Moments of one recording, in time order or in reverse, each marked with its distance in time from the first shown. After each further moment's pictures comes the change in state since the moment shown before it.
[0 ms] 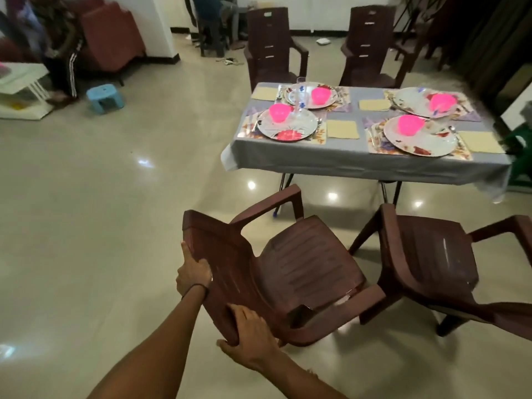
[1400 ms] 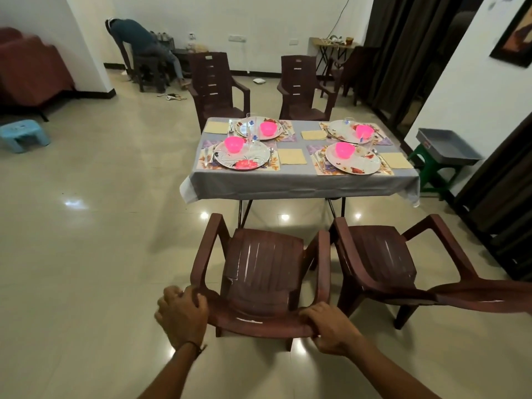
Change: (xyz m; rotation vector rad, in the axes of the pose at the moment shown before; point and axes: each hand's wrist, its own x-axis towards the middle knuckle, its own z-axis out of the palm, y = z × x) left_hand -0.025 -0.008 0.006 0.126 0.243 0.519; right_hand -0.075 0.120 -0.125 -0.501 0.076 0.191
